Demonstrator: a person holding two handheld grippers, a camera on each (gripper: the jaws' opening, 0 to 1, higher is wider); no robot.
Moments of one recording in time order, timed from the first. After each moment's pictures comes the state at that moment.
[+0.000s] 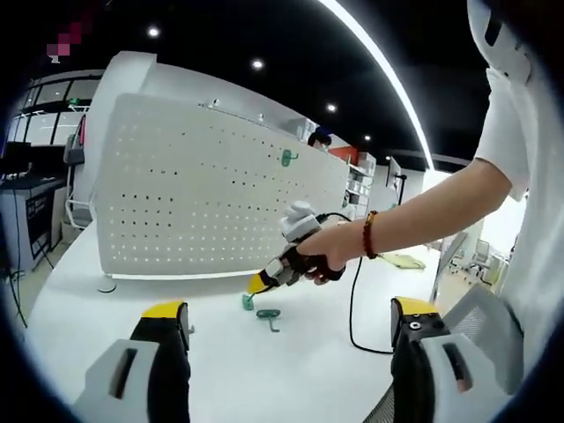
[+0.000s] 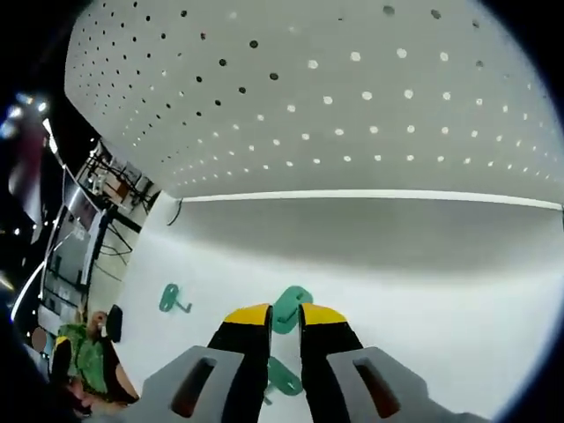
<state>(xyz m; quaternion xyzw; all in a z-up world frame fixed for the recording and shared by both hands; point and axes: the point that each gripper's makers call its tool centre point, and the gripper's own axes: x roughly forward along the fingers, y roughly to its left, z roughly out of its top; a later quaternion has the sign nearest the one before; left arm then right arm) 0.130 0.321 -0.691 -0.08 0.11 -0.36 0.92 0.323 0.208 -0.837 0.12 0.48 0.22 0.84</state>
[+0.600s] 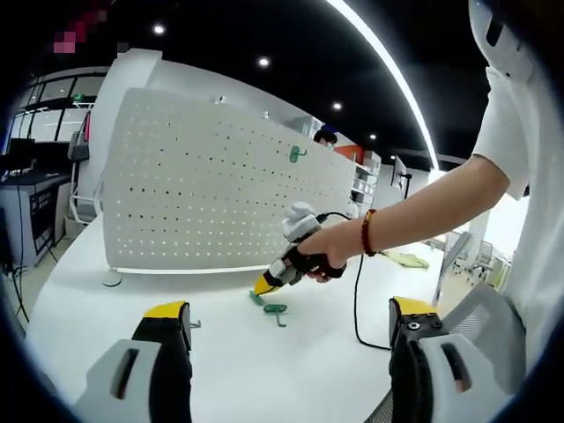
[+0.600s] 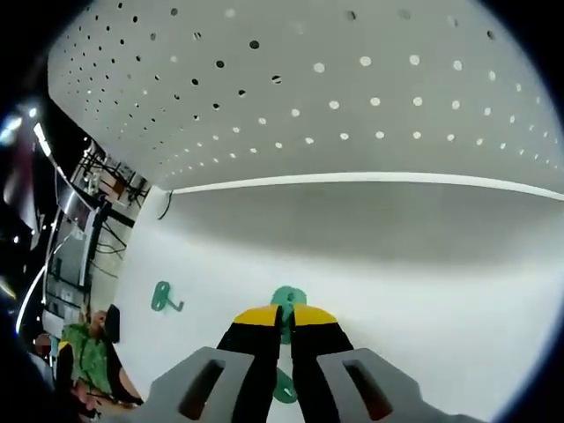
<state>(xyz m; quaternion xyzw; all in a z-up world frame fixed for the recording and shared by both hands) 0.133 0.329 -0.699 -0.08 0.12 -0.35 0.93 0.324 0.210 -0.852 0.13 0.51 0.22 0.82</state>
